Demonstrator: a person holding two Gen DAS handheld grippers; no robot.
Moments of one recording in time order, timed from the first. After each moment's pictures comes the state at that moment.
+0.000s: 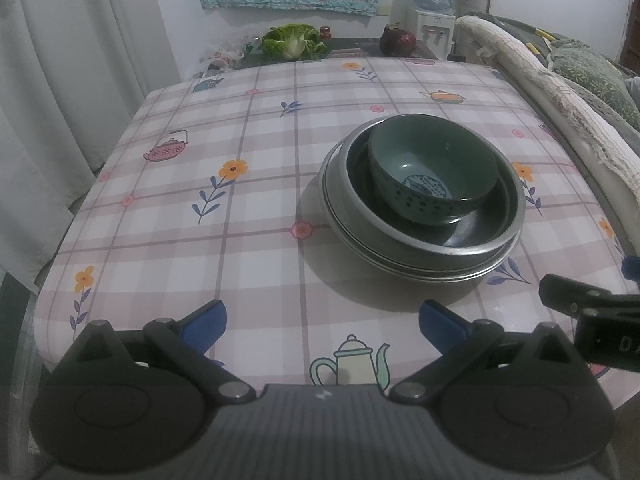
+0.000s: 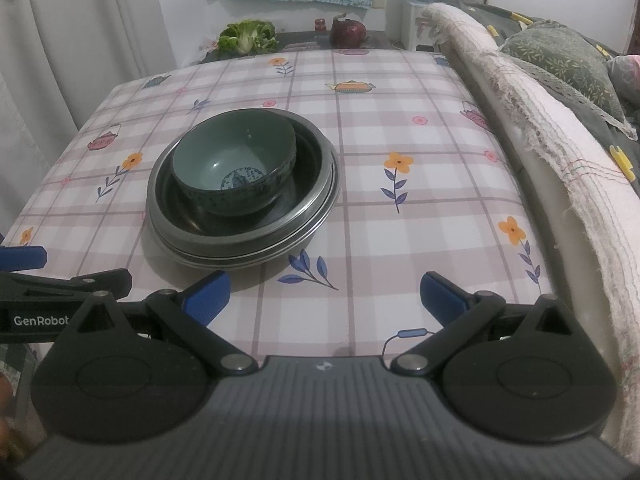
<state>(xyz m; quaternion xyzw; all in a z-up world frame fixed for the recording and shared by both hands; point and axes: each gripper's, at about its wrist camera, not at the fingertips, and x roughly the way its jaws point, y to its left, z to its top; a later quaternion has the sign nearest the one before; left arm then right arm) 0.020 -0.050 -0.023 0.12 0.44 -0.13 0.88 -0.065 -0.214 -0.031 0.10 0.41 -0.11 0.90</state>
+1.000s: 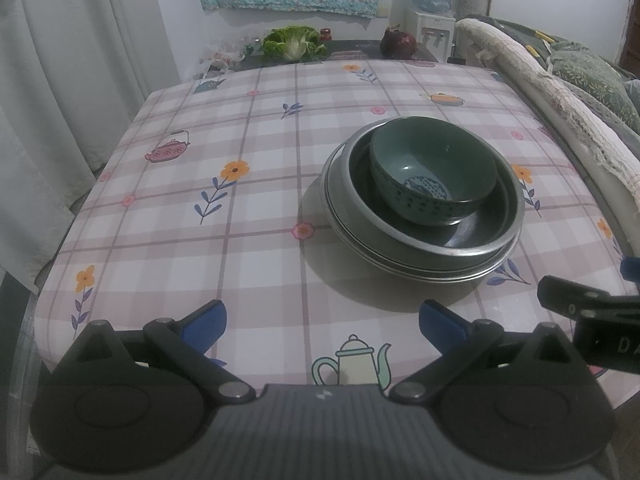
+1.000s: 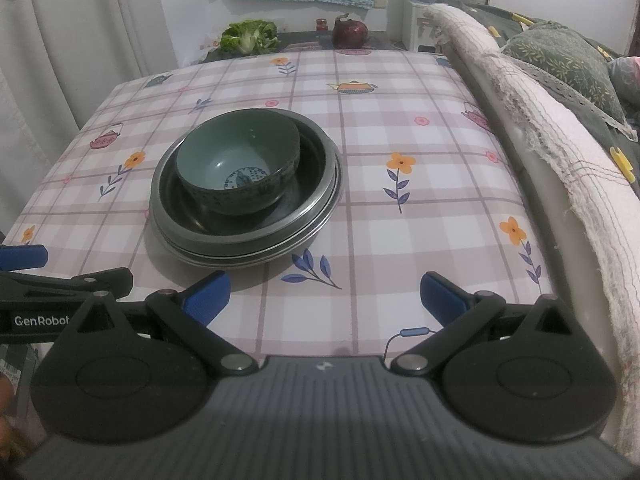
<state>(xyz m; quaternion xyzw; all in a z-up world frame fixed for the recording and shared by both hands) 0.019 -0.050 -0.021 0.11 0.44 -0.13 0.88 -0.065 -0.211 -0.029 0.10 0.41 -0.11 0.90</state>
